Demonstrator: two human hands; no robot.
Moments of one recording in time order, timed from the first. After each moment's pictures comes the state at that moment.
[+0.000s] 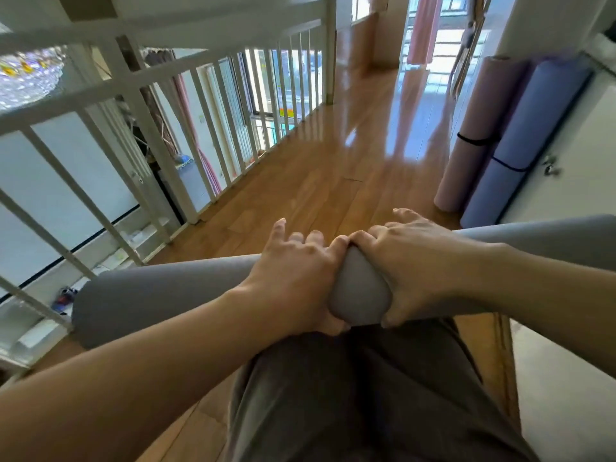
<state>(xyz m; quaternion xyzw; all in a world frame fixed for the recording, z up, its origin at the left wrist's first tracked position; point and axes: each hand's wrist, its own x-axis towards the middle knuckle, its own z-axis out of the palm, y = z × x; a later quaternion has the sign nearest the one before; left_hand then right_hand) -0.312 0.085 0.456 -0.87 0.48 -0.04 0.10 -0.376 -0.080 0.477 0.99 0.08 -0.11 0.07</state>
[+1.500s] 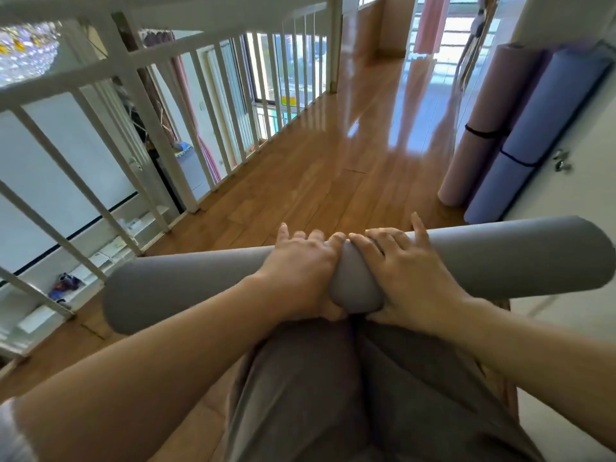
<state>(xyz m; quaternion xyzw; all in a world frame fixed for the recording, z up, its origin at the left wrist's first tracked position) -0.281 0.071 0.422 -0.88 0.47 0.06 0.05 -0.375 -0.078 0.403 0.99 0.02 0.04 0.10</state>
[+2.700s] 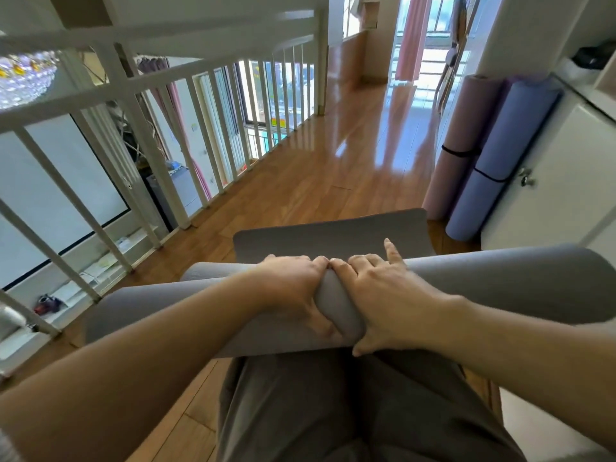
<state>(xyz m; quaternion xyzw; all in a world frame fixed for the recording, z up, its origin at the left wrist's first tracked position) -0.298 0.081 0.444 -0.87 0.45 0.20 0.05 -0.399 -0.051 0.437 0.99 0.03 -0.11 0.08</state>
